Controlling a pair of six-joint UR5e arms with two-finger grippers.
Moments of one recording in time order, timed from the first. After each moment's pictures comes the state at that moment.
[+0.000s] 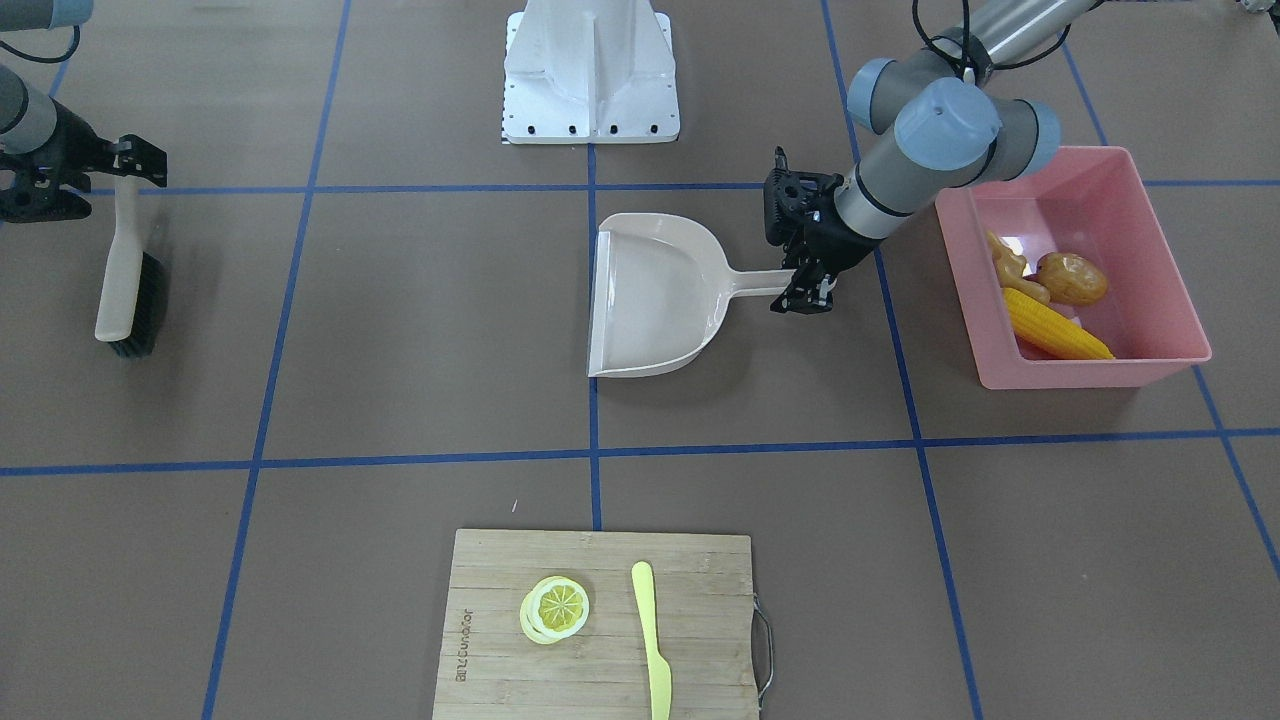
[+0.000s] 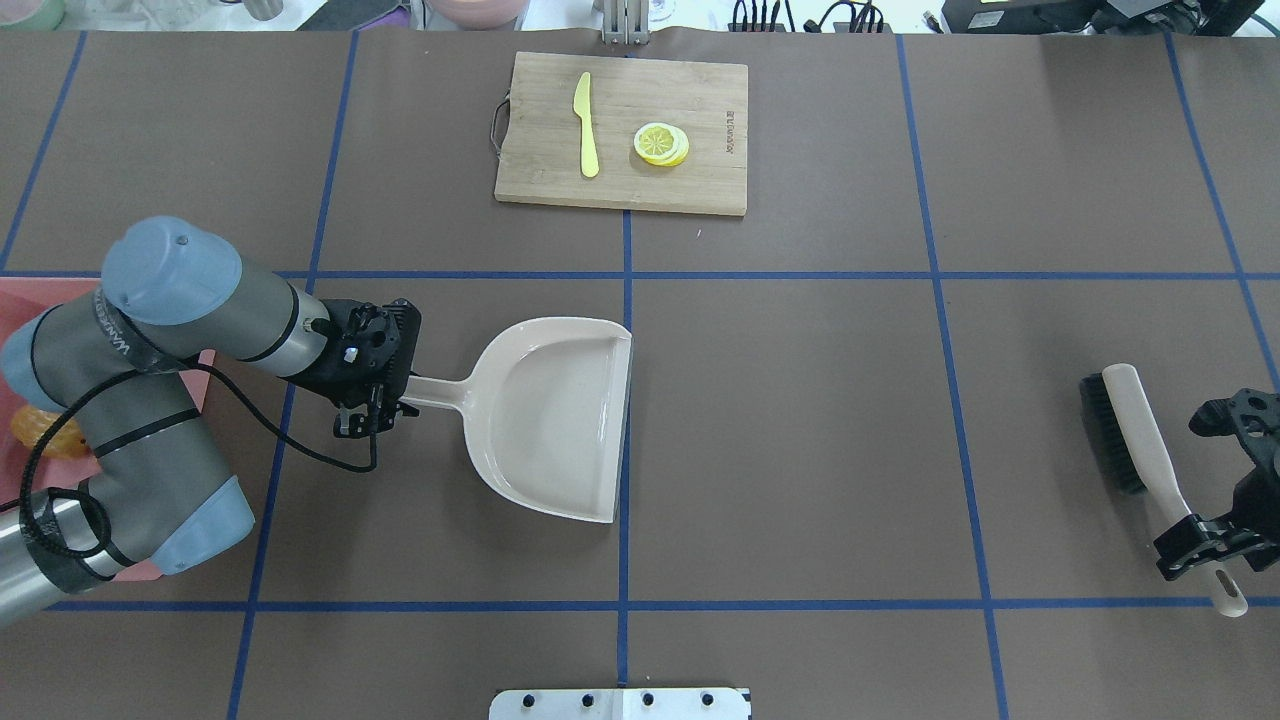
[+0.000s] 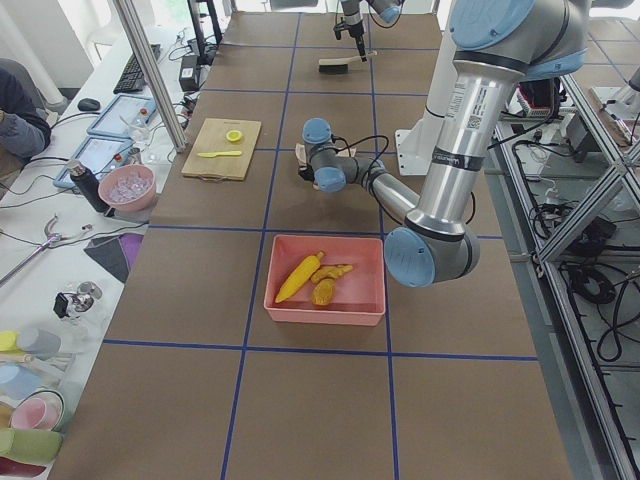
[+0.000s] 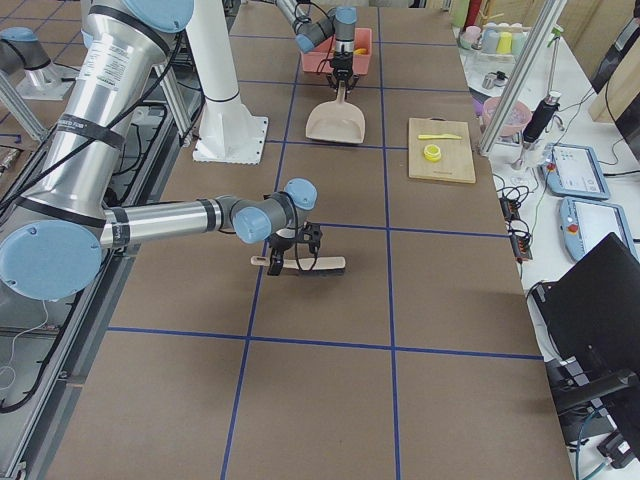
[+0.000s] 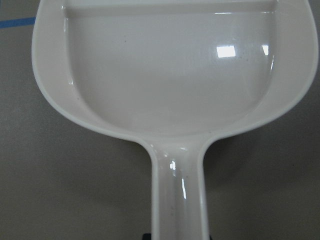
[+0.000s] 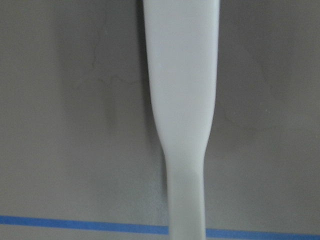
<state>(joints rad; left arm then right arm) -0.65 -1.89 -1.72 -2.11 -2.11 0.44 0.83 -1.93 2.01 -1.31 2.30 0.70</state>
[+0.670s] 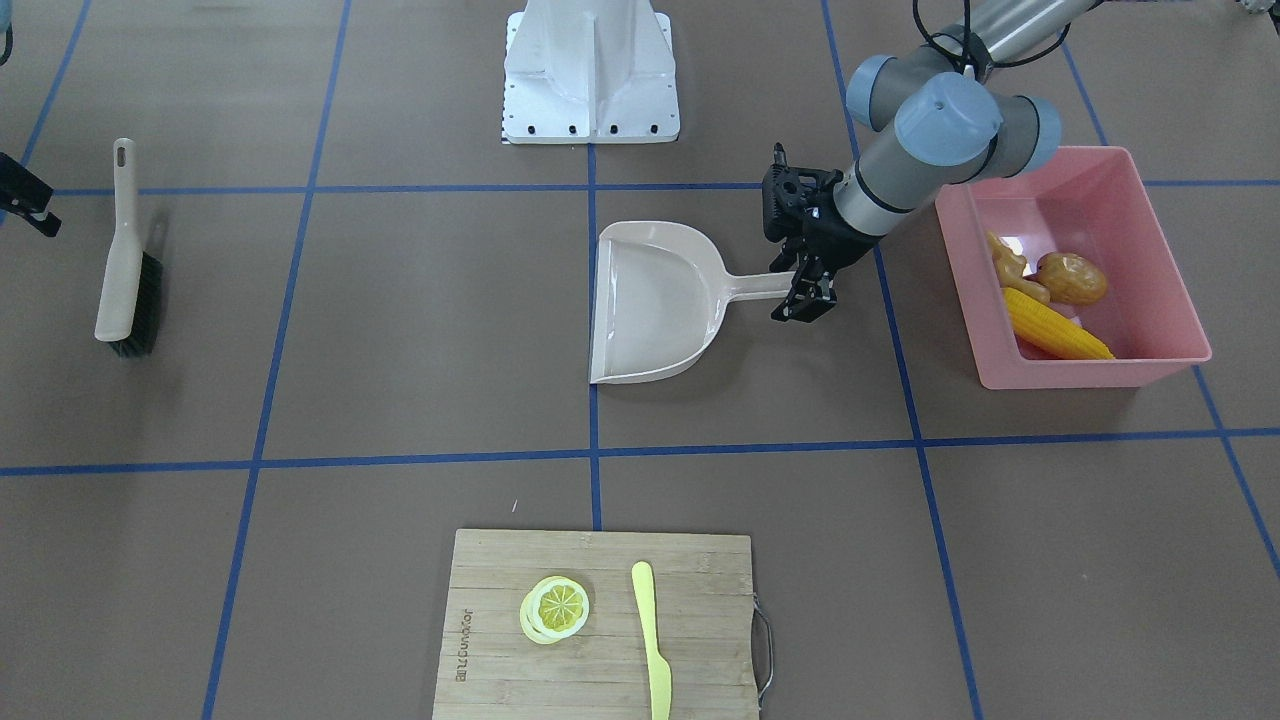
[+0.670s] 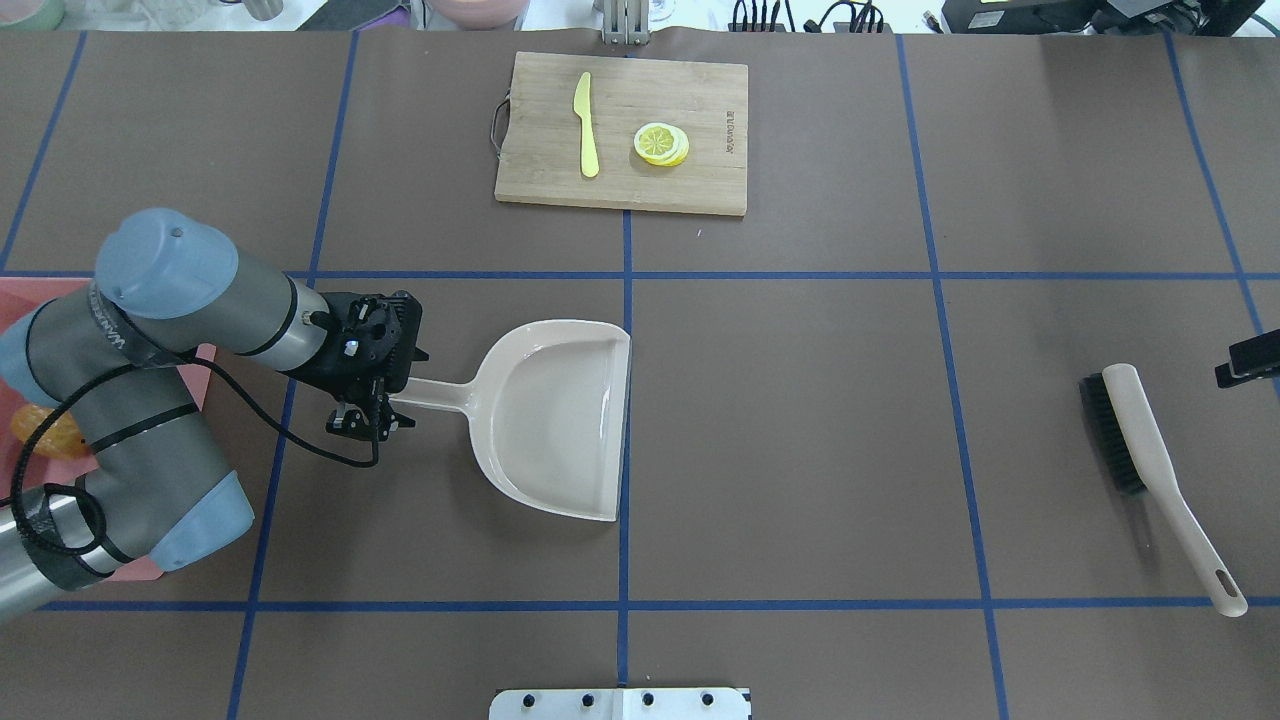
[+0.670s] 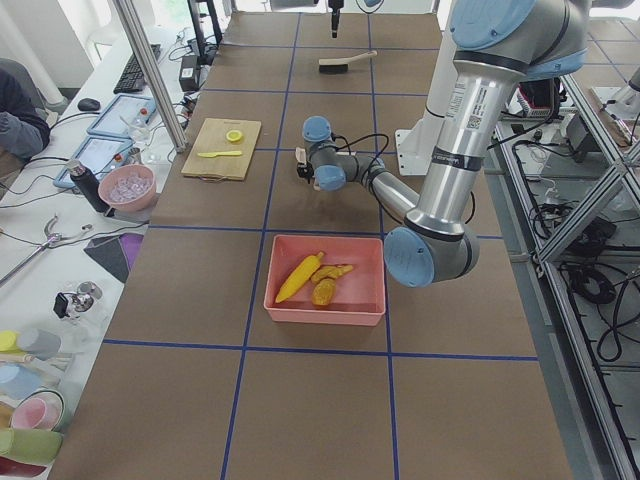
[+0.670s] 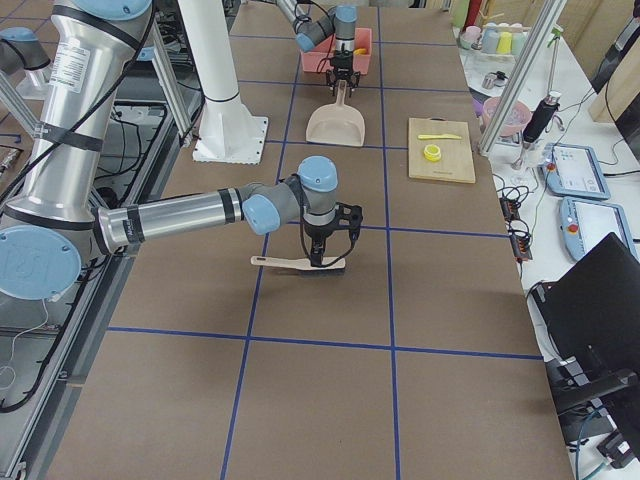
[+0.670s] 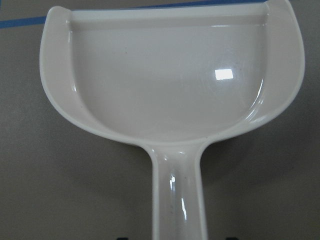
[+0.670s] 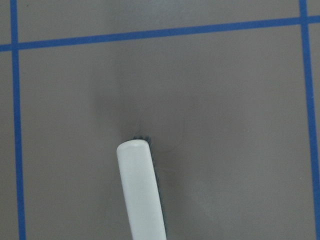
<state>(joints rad) -0.66 -1.89 -1.74 -2.10 -2.12 0.45 1.16 -1.84 2.03 -1.31 2.25 0.68</state>
